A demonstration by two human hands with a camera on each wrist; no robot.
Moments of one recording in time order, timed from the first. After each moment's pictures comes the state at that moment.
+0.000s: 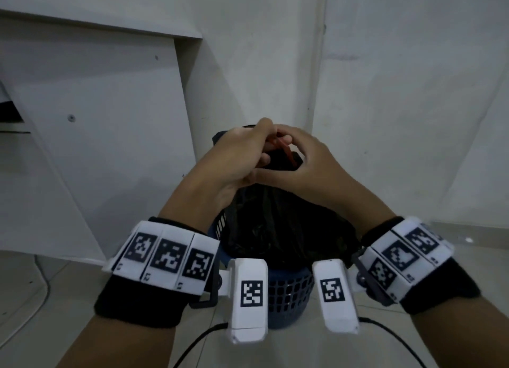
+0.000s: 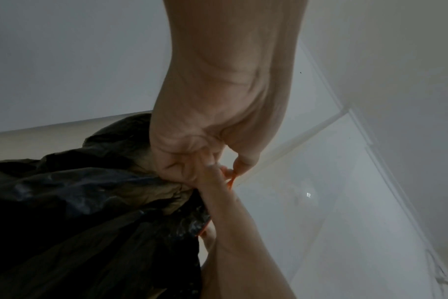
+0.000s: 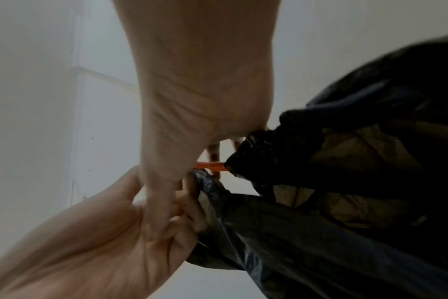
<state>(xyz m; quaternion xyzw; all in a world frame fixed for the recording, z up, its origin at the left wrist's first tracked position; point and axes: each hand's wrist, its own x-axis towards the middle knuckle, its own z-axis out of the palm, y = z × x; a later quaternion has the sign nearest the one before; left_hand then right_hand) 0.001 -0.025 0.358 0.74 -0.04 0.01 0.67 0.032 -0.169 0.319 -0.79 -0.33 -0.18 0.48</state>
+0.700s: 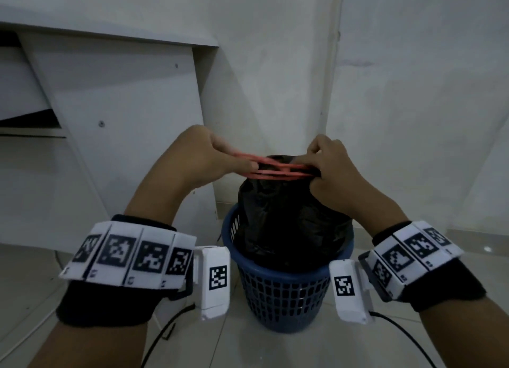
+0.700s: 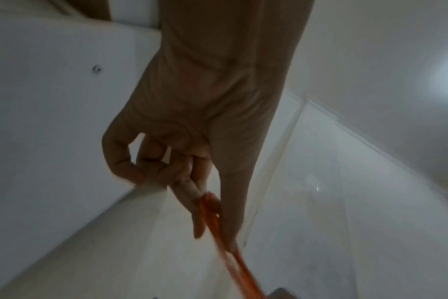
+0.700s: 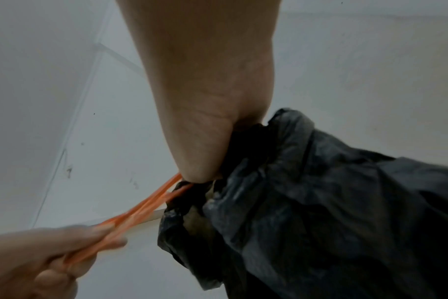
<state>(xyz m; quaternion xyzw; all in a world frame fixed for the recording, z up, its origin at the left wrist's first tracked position) -0.013 0.046 0.375 0.91 0.00 0.10 0.40 0.067 -0.182 0.296 -0.89 -0.29 -0.27 0.24</state>
